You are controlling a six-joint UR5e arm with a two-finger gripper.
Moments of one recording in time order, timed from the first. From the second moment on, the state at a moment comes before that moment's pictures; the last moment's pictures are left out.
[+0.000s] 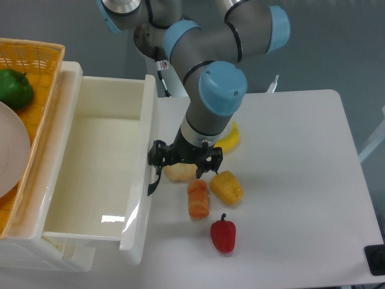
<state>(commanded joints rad) 2.45 -1.89 -1.48 -1.37 1.28 0.39</state>
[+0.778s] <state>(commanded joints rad) 2.46 -1.89 -1.48 -1.38 1.21 0.39</state>
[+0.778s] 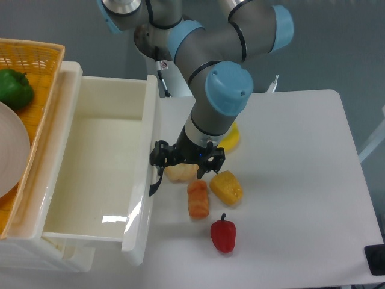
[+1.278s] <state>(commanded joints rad) 2.47 -1.90 -1.49 -1.38 1.18 0.39</state>
